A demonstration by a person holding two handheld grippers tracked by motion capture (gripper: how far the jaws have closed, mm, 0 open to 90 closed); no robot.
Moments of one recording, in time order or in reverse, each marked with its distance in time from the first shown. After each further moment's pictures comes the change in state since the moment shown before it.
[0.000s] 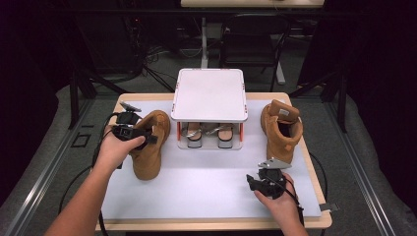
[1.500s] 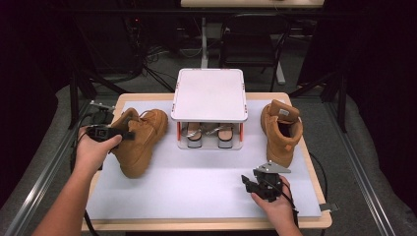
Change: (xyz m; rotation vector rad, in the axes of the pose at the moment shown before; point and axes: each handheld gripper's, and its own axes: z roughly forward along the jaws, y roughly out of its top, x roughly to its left) left arm 0.037 -0.015 -0.035 -0.116 0.048 -0.061; right arm 0.008 -0.011 0.008 -0.106 0.074 -0.004
